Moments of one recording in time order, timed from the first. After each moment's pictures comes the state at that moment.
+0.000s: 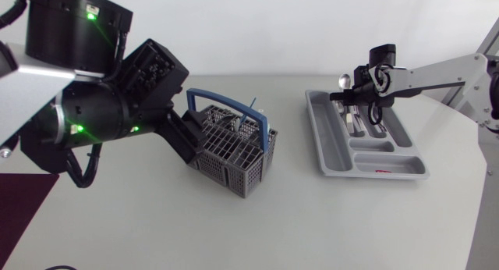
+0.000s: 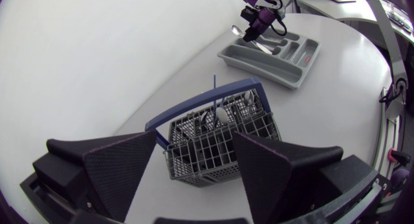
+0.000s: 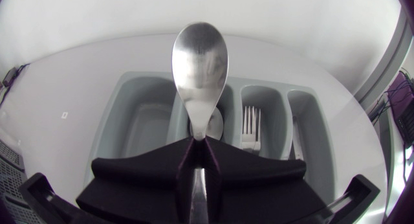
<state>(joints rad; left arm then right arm) -0.70 1.19 0.99 -0.38 -0.24 0.38 -0.07 2.29 1.66 -0.11 -0.04 -0.04</state>
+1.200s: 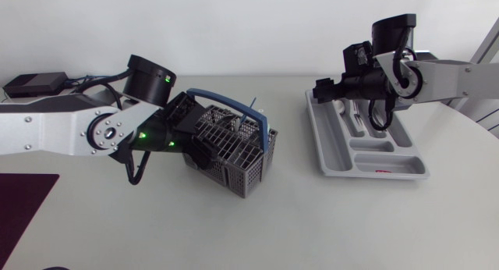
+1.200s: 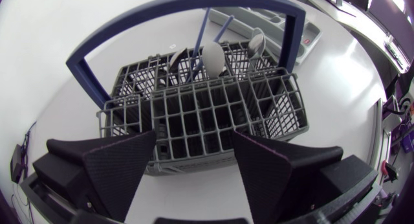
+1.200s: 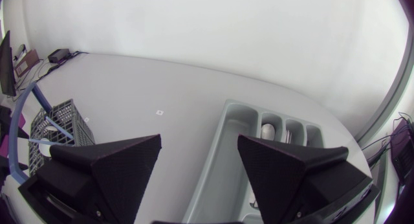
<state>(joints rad) -0.48 1.54 0.93 -0.20 0.10 0.27 0.17 1.68 1.13 -0.02 -0.05 -0.08</state>
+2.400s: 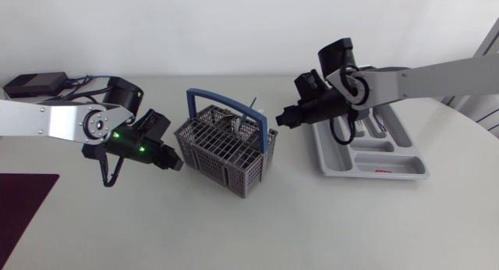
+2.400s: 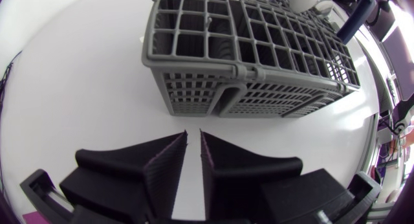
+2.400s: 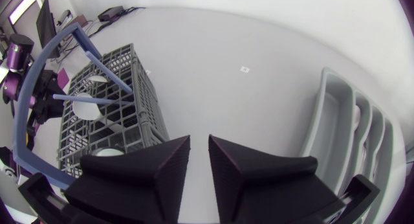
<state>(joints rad) -0.19 1.68 0.92 -0.33 0.28 0.29 0.31 1.87 1.23 -0.20 -0.30 -0.08</state>
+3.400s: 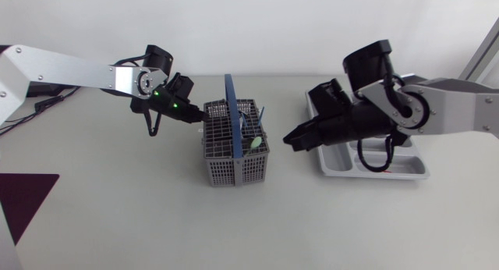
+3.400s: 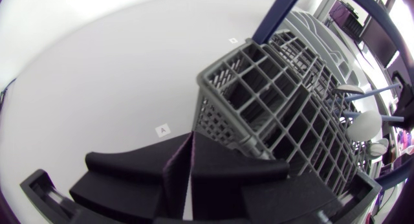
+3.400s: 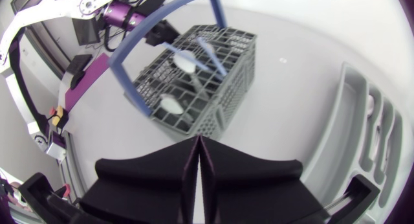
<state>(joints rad) -0.20 2.10 1.48 -0.33 0.31 0.21 0.36 1.51 0.96 -0.29 -0.43 -0.10</state>
